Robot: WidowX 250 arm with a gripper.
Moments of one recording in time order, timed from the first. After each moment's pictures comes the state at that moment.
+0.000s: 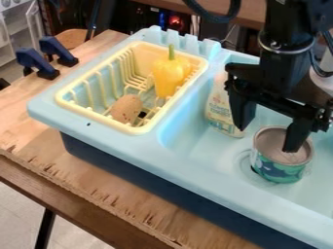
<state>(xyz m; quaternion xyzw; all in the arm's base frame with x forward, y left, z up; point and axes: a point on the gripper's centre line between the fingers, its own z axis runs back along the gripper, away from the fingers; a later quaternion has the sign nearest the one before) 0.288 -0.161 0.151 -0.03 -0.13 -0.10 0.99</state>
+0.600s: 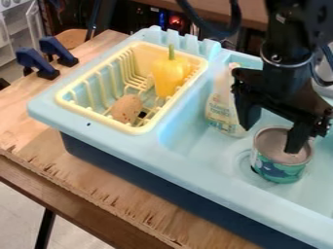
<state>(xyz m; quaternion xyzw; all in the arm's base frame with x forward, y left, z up) 0.307 -0.162 0.139 -0.03 -0.16 -0.12 0.98</state>
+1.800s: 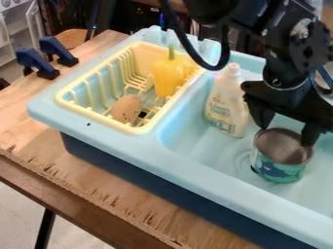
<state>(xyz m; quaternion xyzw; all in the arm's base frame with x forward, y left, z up) 0.345 -0.175 0.121 -0.07 -0.27 -0.08 0.96</state>
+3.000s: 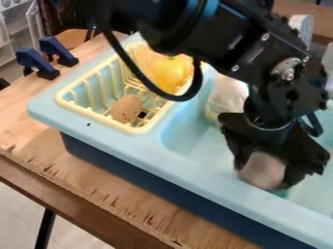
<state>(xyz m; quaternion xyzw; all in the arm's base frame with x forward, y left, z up) 0.276 -0.174 0.111 -0.05 -0.23 -0.06 0.97</state>
